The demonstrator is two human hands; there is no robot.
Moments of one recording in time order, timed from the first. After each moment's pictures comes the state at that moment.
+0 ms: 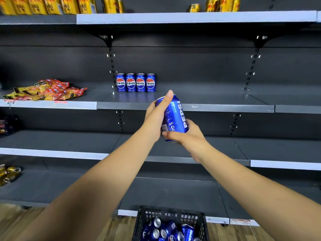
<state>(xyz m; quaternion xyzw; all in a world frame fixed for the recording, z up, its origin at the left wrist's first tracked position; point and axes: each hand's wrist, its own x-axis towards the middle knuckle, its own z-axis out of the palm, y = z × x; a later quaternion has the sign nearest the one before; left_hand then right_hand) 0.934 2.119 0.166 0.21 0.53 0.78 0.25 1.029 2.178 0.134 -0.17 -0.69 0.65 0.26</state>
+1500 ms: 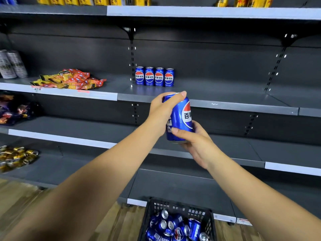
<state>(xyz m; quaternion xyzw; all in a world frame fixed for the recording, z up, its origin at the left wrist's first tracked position) 0.916 2.055 0.169 0.25 0.54 0.78 0.19 1.015 2.119 0.123 -0.13 -0.61 0.75 0.21</state>
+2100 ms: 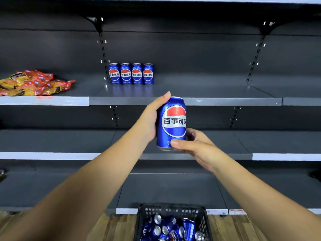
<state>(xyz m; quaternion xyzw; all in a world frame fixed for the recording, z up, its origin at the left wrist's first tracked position) 0.871 2.114 0.149 0.30 0.46 0.72 0.42 1.002 2.188 0.107 -0.14 -0.68 0.70 0.17</state>
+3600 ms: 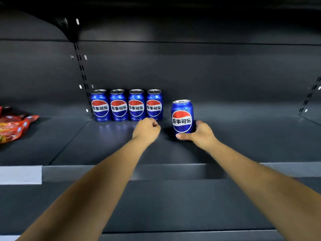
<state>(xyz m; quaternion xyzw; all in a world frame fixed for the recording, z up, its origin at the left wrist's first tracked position) 0.536 2.337 0.116 0.35 0.85 0.39 0.02 0.680 2.452 0.121 -0.31 -0.80 0.45 0.25</state>
